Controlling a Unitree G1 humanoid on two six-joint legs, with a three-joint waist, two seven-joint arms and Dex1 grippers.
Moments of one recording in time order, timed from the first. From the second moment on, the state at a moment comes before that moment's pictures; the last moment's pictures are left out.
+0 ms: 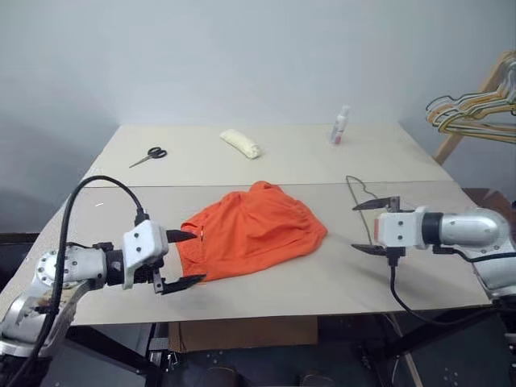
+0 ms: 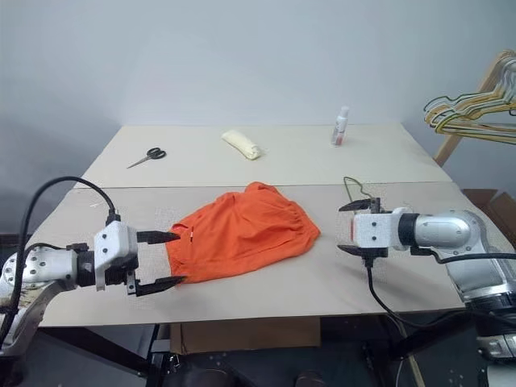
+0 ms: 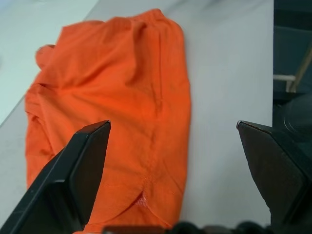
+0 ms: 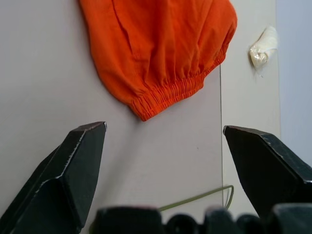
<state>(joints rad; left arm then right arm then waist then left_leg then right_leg) 0.01 0.91 0.12 -0.41 -0.39 0.33 -1.08 -0.39 -0.94 0.12 0.13 -0.14 -0.36 1.03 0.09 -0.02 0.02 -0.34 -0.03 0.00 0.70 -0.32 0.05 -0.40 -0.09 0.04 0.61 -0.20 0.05</state>
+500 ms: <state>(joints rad) 0.01 0.92 0.10 -0.40 -0.39 0.33 -1.11 -0.76 -0.68 0.44 0.75 -0.64 -0.72 0.56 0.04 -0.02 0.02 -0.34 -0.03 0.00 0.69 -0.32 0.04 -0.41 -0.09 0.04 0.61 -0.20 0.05</state>
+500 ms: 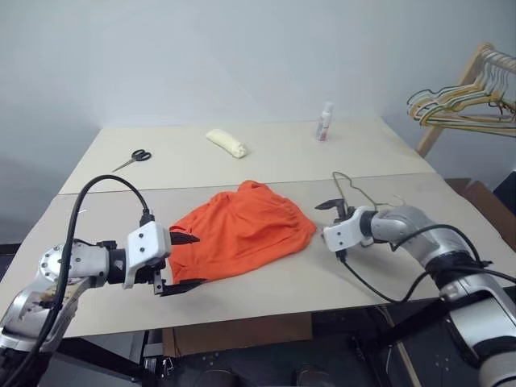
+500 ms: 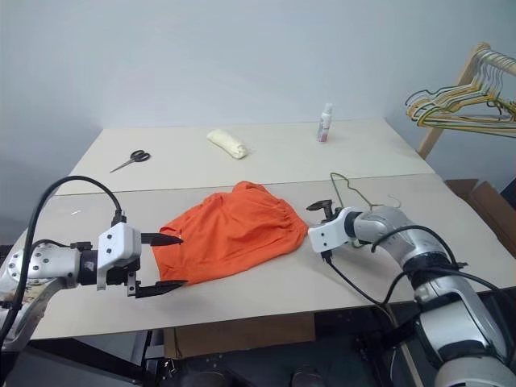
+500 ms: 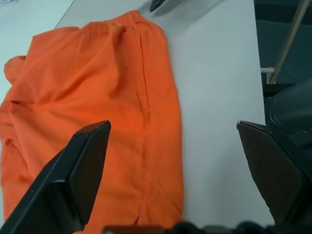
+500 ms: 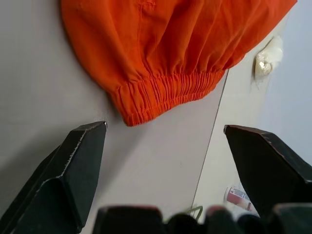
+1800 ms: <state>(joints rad) -0.14 0.96 -0.10 0.04 -0.13 -0.05 -1.29 -0.88 -0.55 0.53 0.99 -0.61 -0.77 0.55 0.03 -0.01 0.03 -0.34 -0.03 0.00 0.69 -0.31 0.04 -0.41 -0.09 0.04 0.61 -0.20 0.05</state>
